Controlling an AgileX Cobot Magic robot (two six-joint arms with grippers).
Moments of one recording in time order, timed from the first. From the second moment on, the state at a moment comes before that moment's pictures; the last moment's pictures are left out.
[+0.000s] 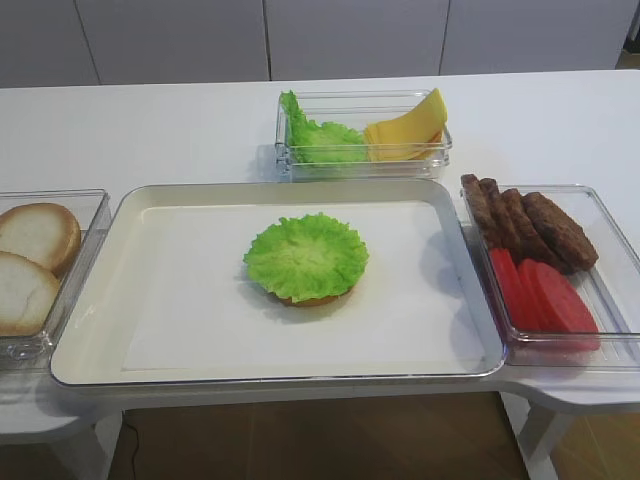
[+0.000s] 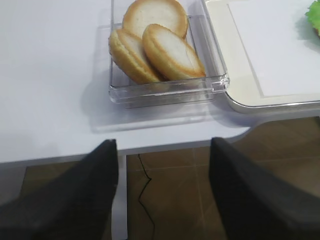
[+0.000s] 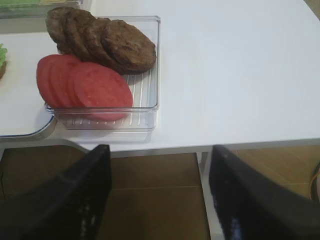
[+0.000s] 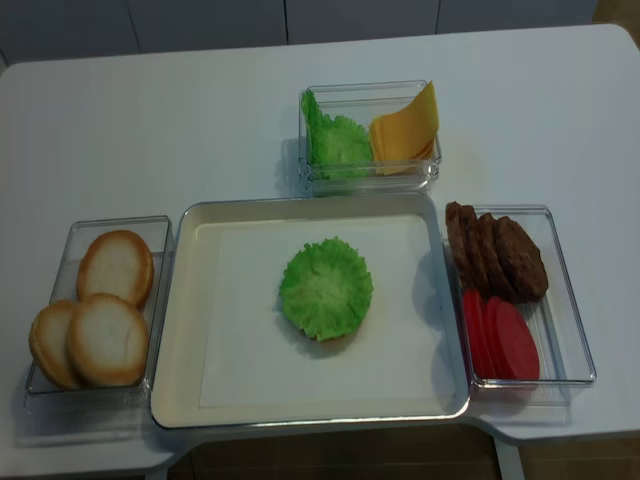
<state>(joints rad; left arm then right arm) 0.01 -0.02 -0.50 0.00 1.19 -0.02 0.00 -0.02 -0.49 0.08 1.13 0.00</state>
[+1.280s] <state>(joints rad) 0.01 -0.02 -0.50 0.00 1.19 -0.02 0.00 -0.02 -0.49 0.08 1.13 -0.01</state>
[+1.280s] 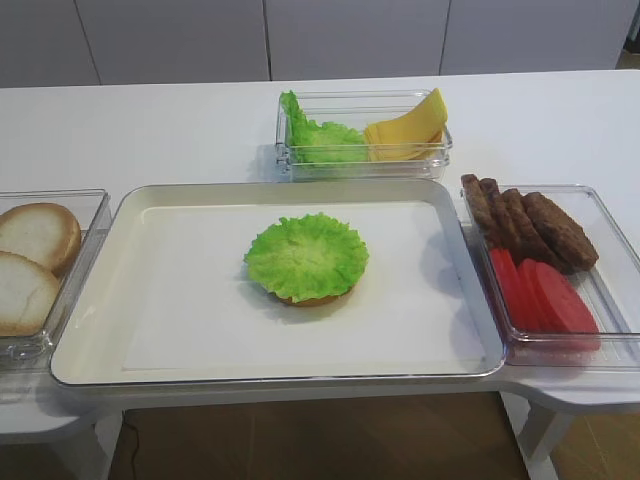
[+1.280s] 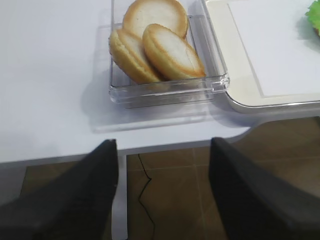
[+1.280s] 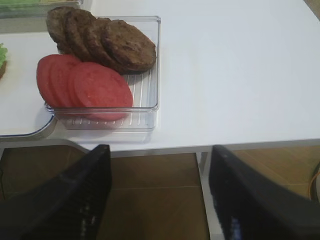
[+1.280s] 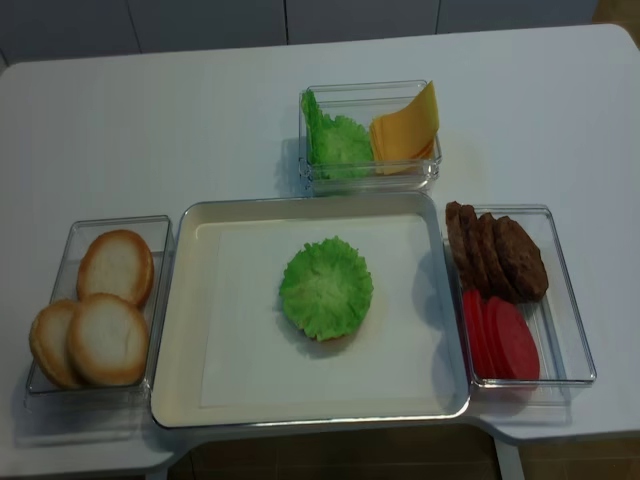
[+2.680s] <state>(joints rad) 0.01 -0.02 -0.50 0.00 1.19 -0.02 0.00 0.61 -0.87 0.17 1.08 0.07</state>
